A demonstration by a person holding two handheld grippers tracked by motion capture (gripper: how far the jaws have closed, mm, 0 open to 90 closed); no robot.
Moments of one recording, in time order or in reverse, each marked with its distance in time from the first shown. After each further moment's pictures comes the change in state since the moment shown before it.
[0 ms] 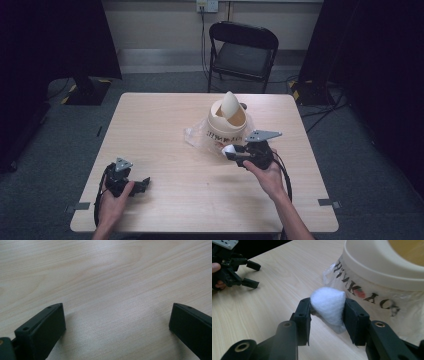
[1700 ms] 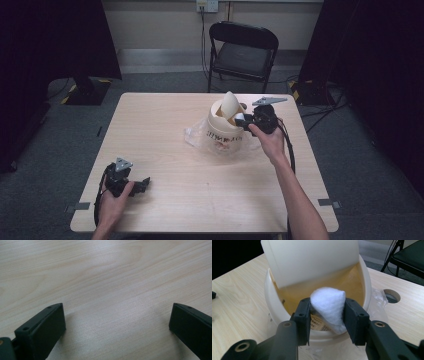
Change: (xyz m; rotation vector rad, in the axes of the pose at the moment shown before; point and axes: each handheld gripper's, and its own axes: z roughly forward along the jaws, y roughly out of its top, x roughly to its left) left arm 0.000 0.000 0.000 0.000 0.001 0.000; right arm -0.078 0.057 0.015 -0.008 -0.143 0.079
